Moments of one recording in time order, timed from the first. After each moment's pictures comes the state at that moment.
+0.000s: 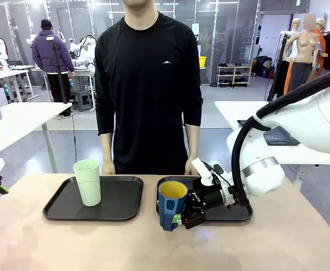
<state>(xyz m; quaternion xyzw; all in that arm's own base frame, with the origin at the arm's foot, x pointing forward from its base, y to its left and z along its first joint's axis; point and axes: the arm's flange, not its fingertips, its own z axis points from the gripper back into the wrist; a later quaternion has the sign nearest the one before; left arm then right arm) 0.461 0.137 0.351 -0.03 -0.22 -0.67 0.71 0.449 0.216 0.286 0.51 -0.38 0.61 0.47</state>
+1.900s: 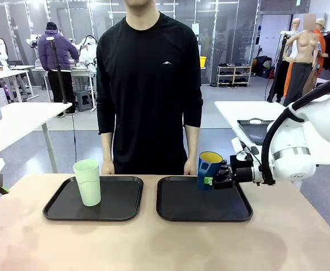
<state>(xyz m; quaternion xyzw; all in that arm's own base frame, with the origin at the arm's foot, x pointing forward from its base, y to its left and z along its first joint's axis) 0.461 0.137 0.351 -0.03 -0.22 -0.67 0.71 0.579 0.080 0.275 0.44 -0.47 0.50 0.58</state>
